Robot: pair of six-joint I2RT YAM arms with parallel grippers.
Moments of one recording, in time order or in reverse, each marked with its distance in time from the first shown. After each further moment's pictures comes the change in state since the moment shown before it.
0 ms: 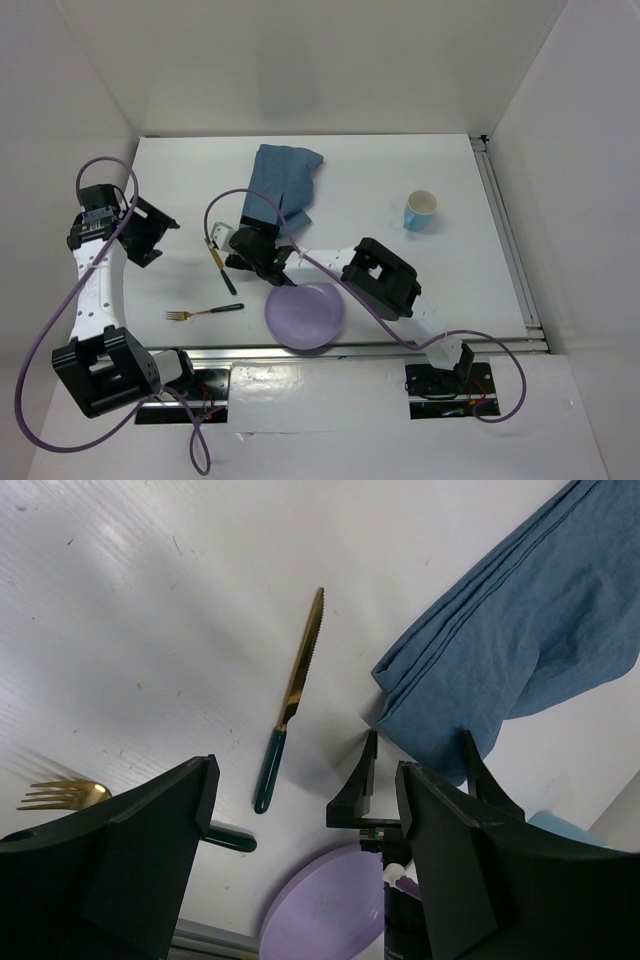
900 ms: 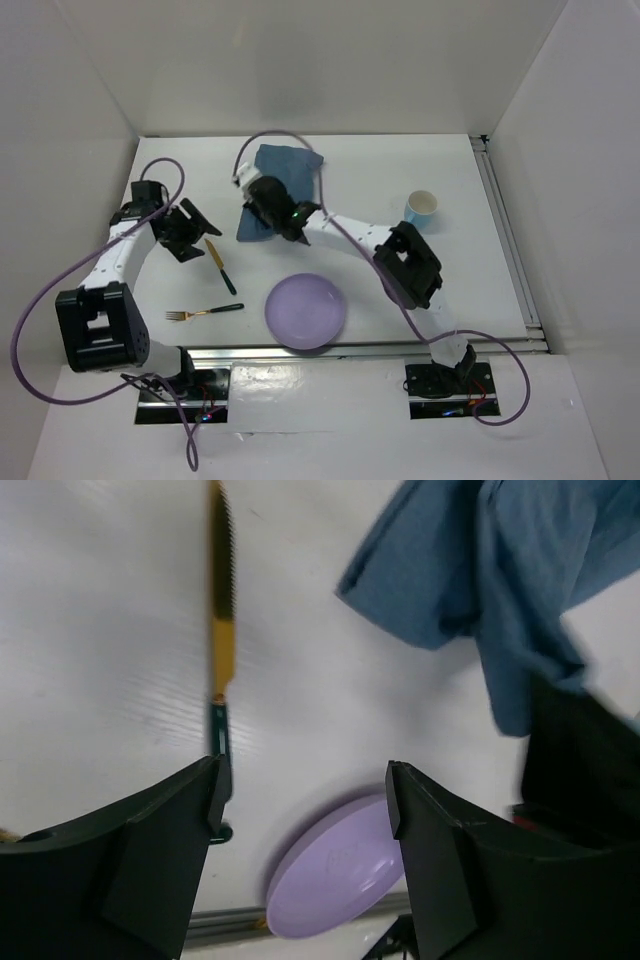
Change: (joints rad) left arm -0.178 0.177 -0.050 0.117 0.124 0.027; right arm -0.126 -0.084 0.149 -0.187 -0.154 0.351
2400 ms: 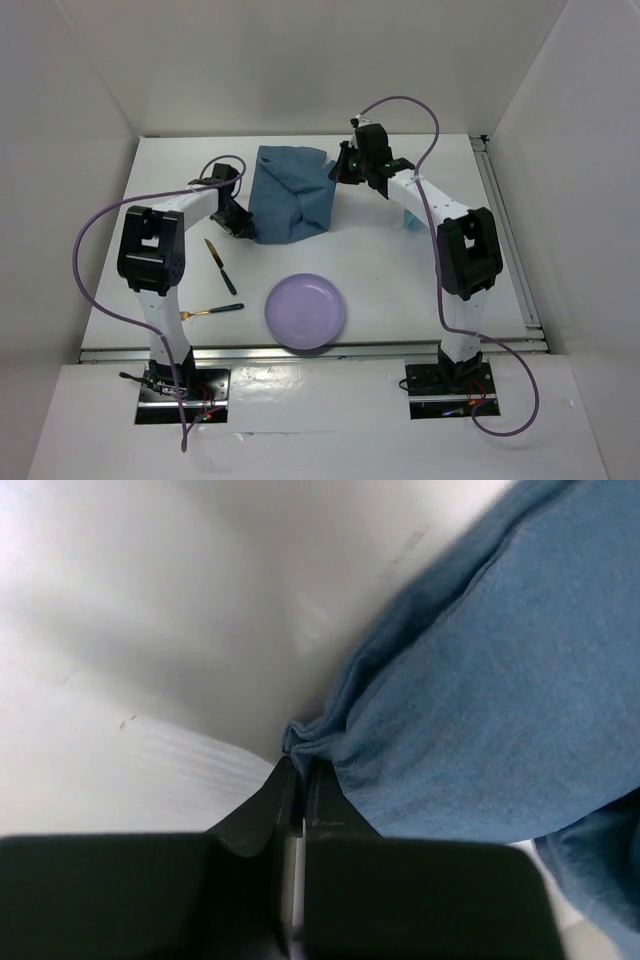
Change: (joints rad) left arm -0.356 0.608 0.349 0.056 -0.244 -0.326; right arm -0.535 -0.257 -0.156 -0.126 -0.476 0.620
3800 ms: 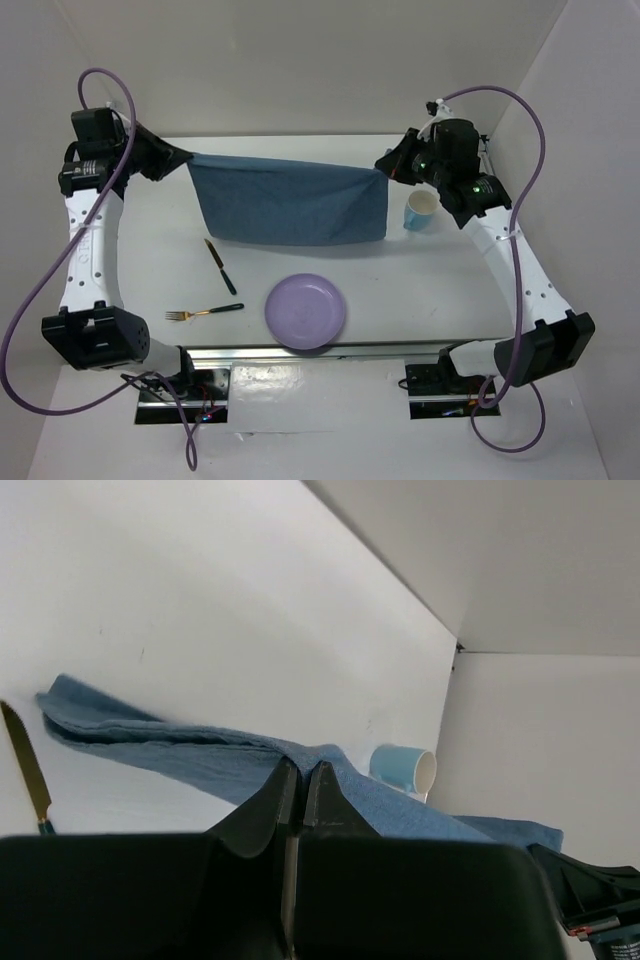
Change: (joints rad) left arm 0.352 -0.558 0.260 -0.134 0.343 0.234; right arm -0.125 -0.634 -0.173 -0.254 -0.064 0.071
